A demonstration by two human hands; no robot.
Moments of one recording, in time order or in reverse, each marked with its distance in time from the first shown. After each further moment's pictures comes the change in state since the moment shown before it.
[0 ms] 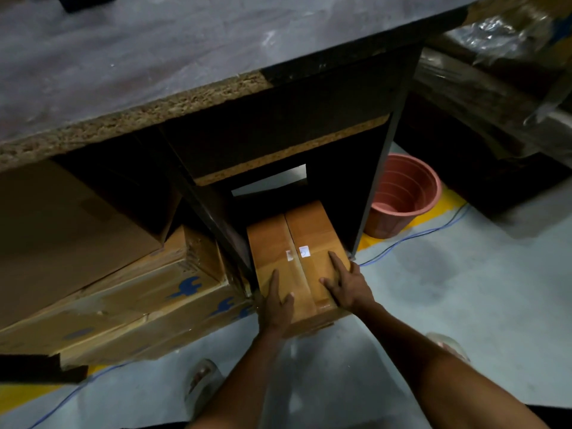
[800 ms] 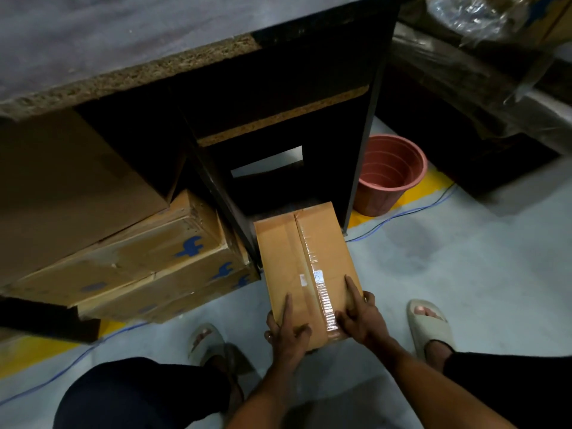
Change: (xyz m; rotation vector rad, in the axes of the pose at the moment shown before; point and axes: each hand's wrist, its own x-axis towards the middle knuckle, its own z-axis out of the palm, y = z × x) left_hand -0.142 -0.036 0.041 0.079 -0.121 -0.173; right_hand -0.130 0.090 0.049 0.048 -0.030 -0.031
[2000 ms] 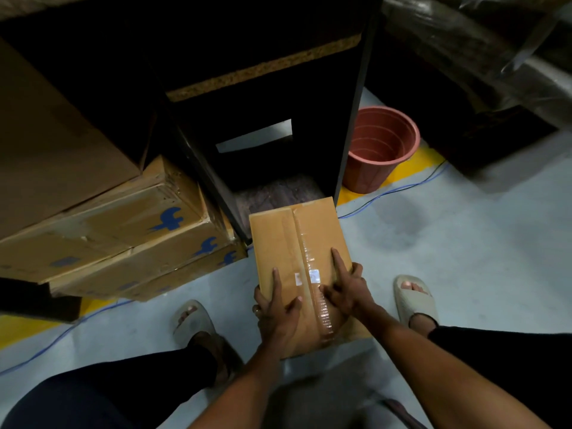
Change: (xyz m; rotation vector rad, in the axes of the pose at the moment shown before) left_hand 0.004 -0.007 0.020 0.101 0.053 0.023; right_hand 0.007 0.001 -0.001 -0.035 -0.052 0.044
